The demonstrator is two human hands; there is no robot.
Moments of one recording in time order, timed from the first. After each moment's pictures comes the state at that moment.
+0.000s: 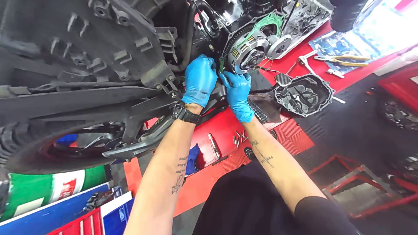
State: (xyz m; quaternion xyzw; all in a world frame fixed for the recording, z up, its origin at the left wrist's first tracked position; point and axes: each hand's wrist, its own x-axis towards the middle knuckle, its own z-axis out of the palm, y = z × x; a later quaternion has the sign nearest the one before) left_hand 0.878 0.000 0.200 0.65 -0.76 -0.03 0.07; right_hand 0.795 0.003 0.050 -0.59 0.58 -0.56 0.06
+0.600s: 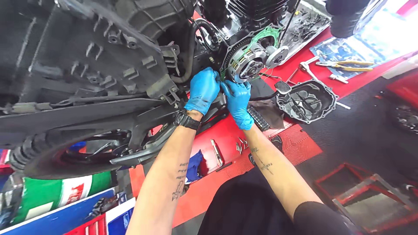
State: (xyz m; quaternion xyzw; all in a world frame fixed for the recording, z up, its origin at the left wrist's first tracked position) left_hand 0.882 -0.001 0.193 0.63 -0.77 -0.05 0.03; right_hand 0.799 -0.002 0.044 -0.56 0.59 -0.57 0.06
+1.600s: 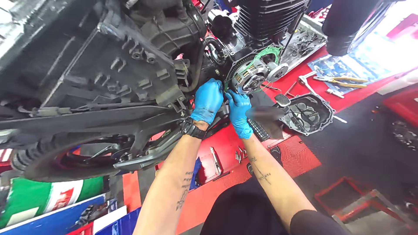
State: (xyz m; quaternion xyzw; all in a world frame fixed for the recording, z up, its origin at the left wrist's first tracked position) left_hand 0.874 -0.018 0.189 0.68 -0.74 -0.03 0.02; right_hand 0.803 -0.004 0.043 -0.53 0.60 -0.59 0.08
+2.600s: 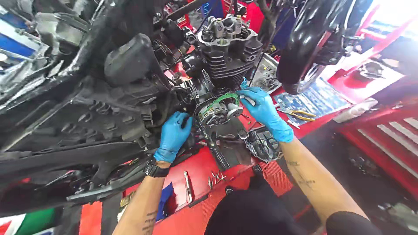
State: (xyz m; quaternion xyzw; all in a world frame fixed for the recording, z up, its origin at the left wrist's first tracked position) left_hand 0.869 -0.008 0.190 0.64 -0.75 0.02 0.18; right_hand 0.542 -0.091 0.145 -0.76 0.42 -0.46 0.17
